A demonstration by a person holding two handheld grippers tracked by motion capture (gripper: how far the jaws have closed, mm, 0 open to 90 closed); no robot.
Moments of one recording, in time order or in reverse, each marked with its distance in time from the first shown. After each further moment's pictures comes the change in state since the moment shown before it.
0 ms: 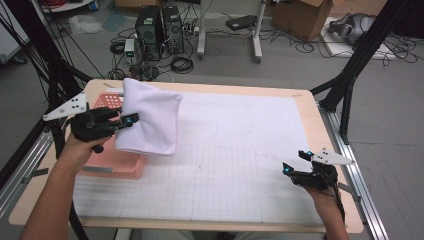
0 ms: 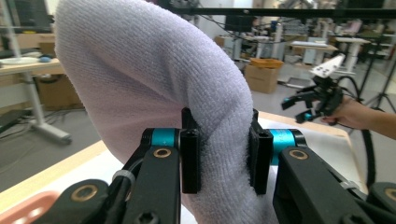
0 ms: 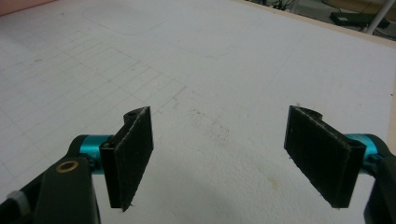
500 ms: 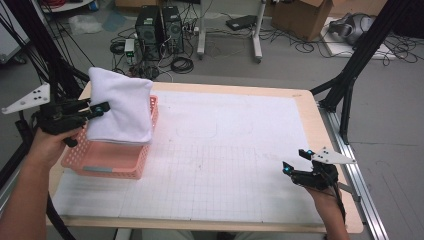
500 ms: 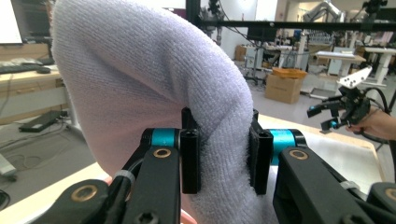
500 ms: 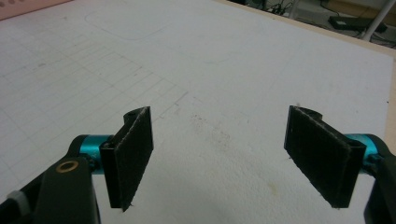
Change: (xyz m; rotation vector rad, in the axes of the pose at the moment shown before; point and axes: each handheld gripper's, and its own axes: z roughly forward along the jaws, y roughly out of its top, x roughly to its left) left arm 0.028 0.015 -0.055 -0.037 0.090 -0.001; right arm 0.003 0.005 -0.003 -0.007 -0.004 -0.009
